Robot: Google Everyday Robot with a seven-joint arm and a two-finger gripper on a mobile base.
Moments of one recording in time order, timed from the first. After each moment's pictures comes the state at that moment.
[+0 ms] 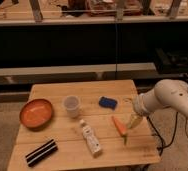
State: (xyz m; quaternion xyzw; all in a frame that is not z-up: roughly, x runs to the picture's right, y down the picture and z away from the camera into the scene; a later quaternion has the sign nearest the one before) arm 0.180 0.126 0.704 -0.24 -0.21 0.11 0.94
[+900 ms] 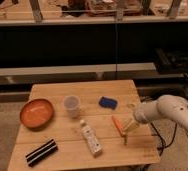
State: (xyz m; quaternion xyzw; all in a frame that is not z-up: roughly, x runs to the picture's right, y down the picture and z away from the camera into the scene) arm 0.186 0.151 0.748 -0.22 -0.23 0.25 0.92
